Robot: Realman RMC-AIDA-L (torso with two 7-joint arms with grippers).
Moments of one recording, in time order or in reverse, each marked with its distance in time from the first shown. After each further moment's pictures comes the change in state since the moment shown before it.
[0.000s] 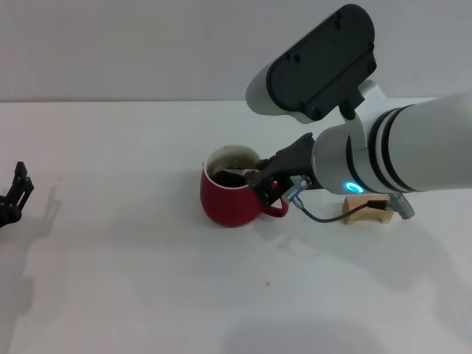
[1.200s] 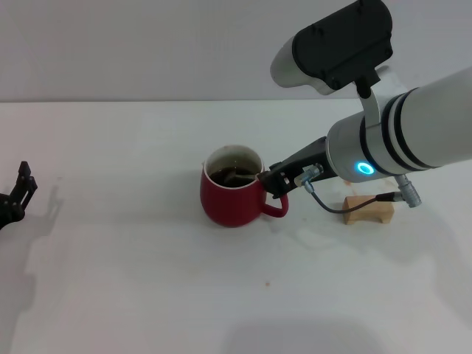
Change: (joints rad) left arm -0.010 0.000 -0.003 0.000 0.000 -0.023 0.002; right arm 0.064 -0.005 0.137 -0.141 0.126 0.033 -0.010
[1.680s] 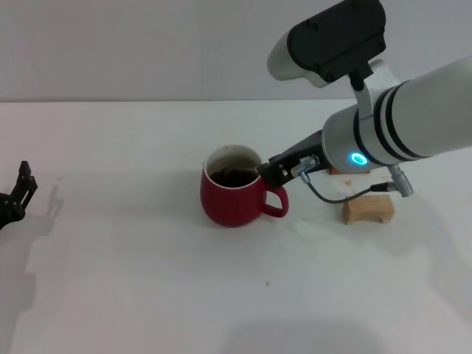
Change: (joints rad) left arm -0.002 0.000 0.000 0.002 0.000 -0.001 0.000; right arm 0.042 0.002 0.016 -0.073 0.000 -0.046 -0.014
